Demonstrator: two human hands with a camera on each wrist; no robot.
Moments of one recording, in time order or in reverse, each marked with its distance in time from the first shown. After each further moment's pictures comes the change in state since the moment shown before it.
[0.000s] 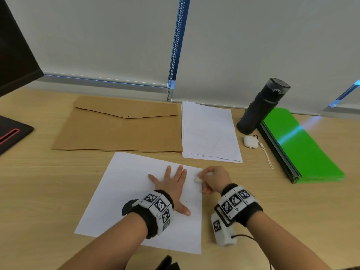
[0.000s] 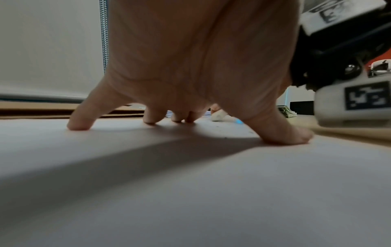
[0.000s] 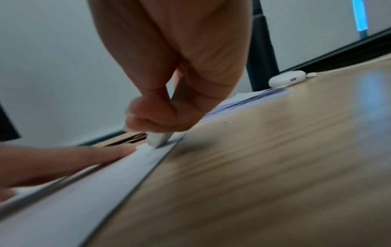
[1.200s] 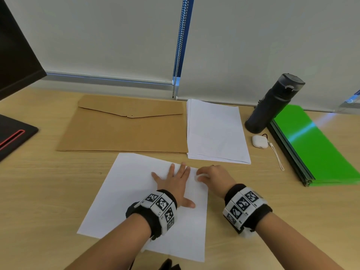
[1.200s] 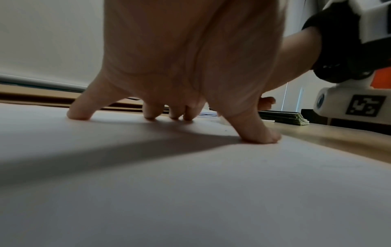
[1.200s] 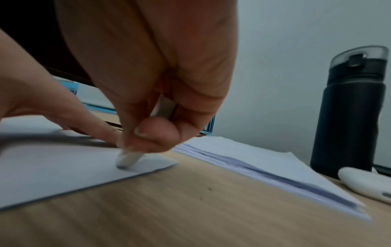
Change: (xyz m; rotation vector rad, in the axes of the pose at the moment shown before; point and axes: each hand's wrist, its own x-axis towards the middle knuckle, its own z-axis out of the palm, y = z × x) left_hand 0.011 -0.006 -0.007 -0.063 0.032 -0.040; right_hand 0.018 -0.003 0.002 -0.656 -0.060 -0.459
